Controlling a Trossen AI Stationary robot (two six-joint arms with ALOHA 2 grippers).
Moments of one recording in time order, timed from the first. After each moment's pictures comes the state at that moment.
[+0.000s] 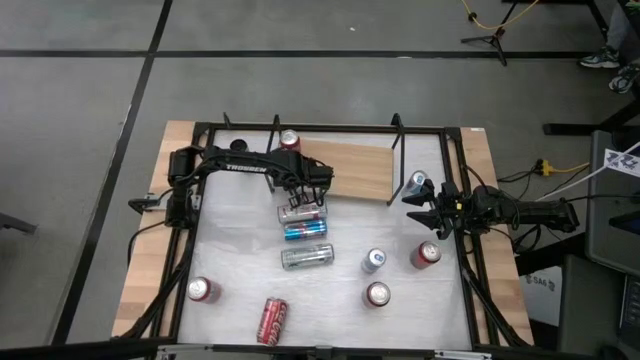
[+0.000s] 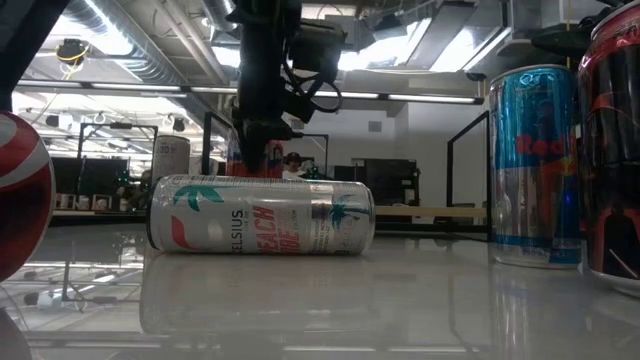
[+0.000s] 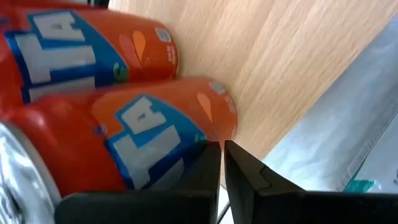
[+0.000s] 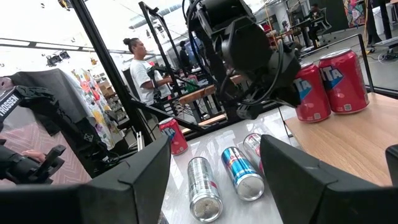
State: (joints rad) left arm 0.16 1.95 1.56 -1.23 -0.52 -0.33; right arm 0.03 0.02 0.01 0.15 -0.04 0.41
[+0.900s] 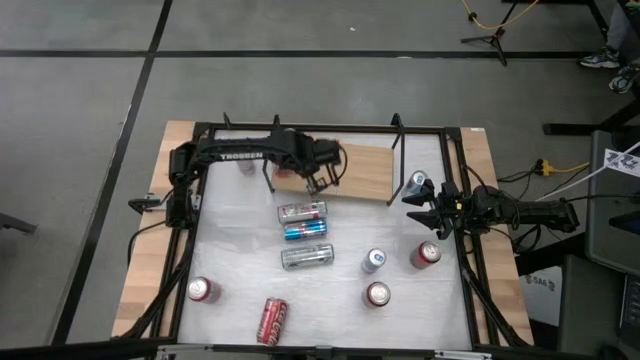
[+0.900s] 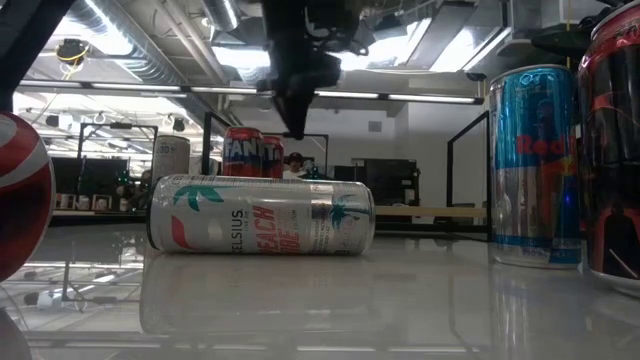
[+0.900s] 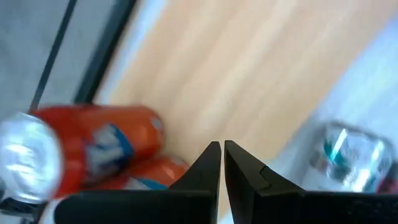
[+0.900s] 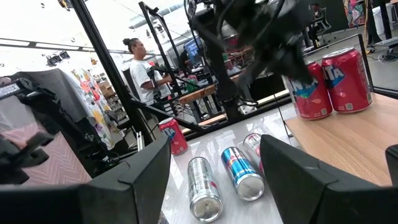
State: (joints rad) left arm 0.22 1.95 1.81 -1.15 -0.40 -0.28; right arm 0.03 0.02 0.01 0.15 -0.04 0.41
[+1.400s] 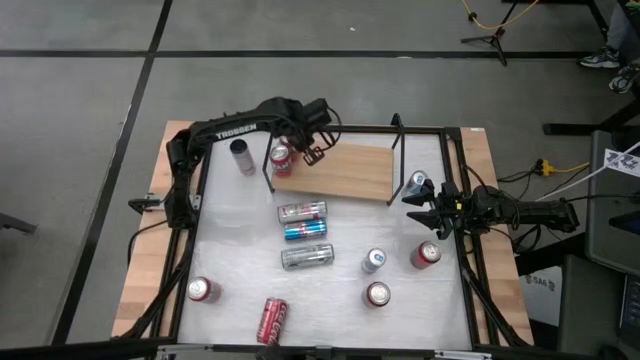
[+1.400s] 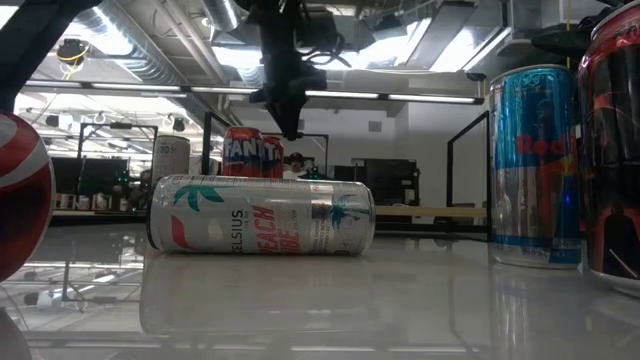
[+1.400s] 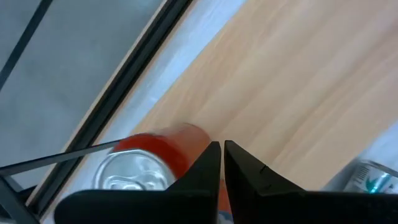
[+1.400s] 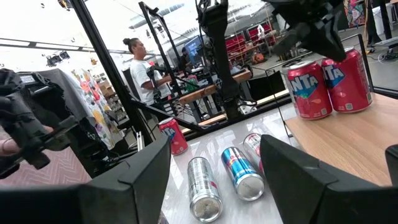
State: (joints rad) left arm 0.43 1.95 1.87 -1.16 -0.25 -0.20; right arm 0.03 0.02 0.01 0.15 -0.04 0.41
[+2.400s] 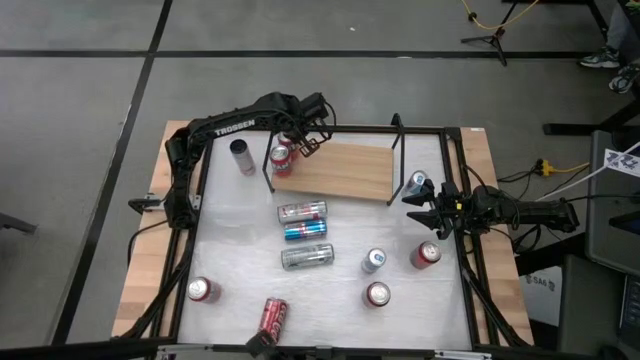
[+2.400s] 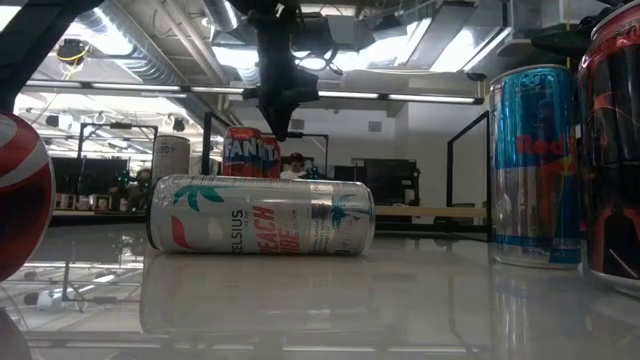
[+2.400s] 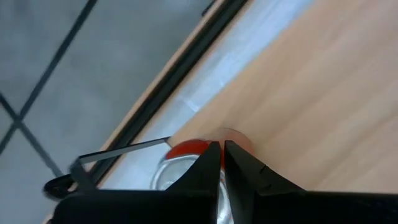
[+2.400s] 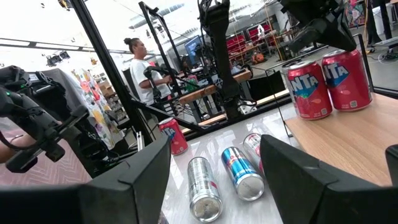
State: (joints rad) left arm 0.47 1.95 1.87 -1.17 -0.39 -0.20; right arm 0.03 0.02 0.01 0.15 -0.04 0.41
